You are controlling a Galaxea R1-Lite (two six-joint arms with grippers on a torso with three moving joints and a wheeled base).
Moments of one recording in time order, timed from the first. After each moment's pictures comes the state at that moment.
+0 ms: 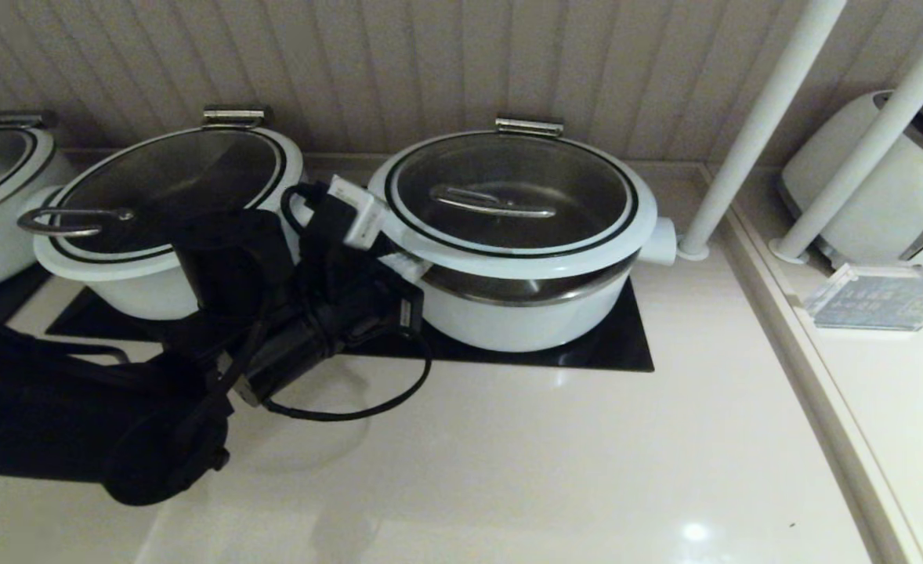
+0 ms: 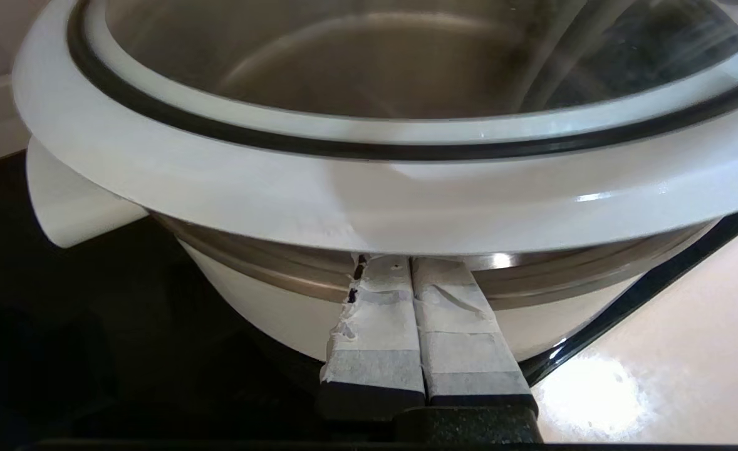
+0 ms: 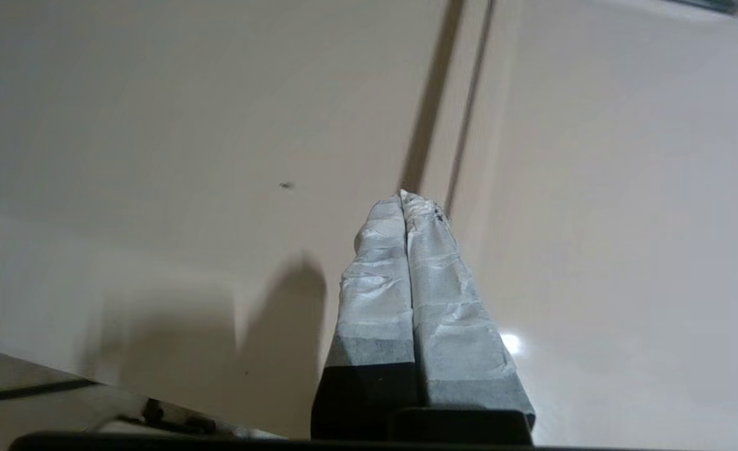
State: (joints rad) left arm -0.55 1.78 -0.78 -1.03 -0.06 0.15; right arm 0.41 0.29 -0.06 -0.06 -0.27 -0.06
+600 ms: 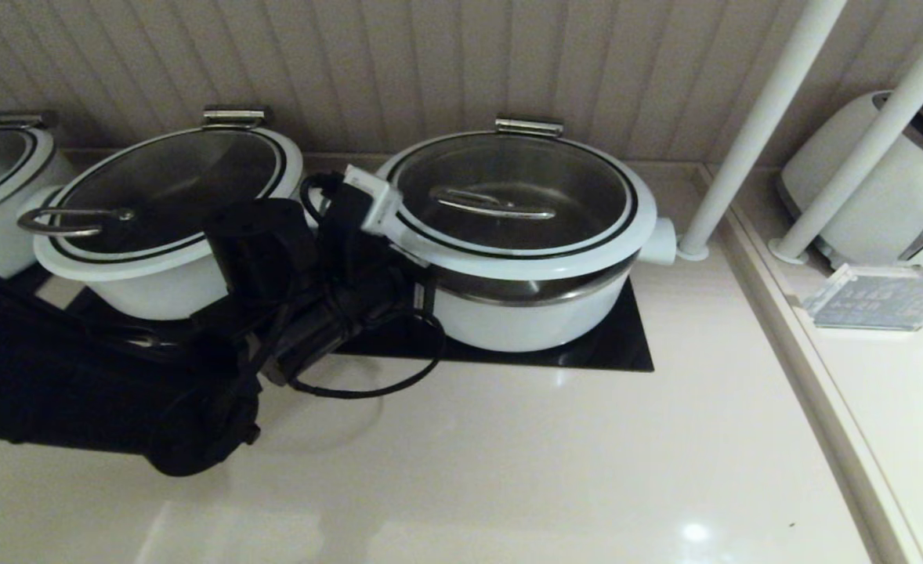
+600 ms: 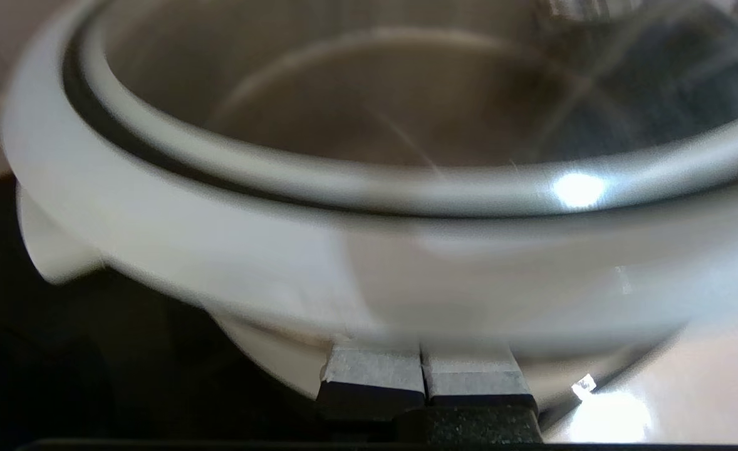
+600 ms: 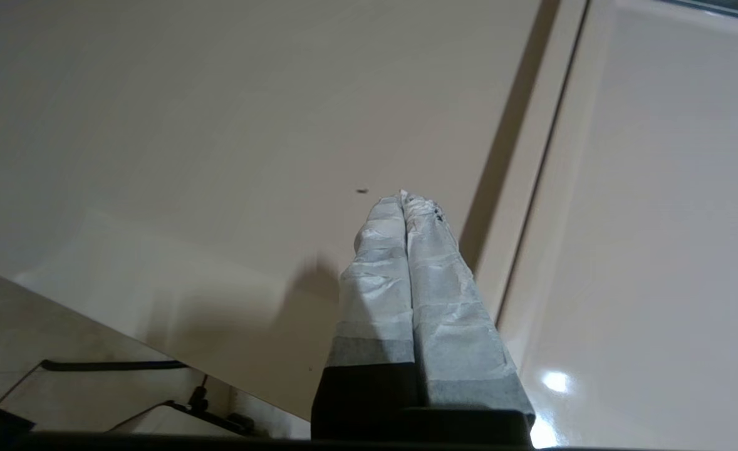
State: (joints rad) left arm -0.55 1.84 -0.87 -1.03 -0.05 0.15; right arm 0.40 0.27 -0.05 -0.08 -0.12 -0.06
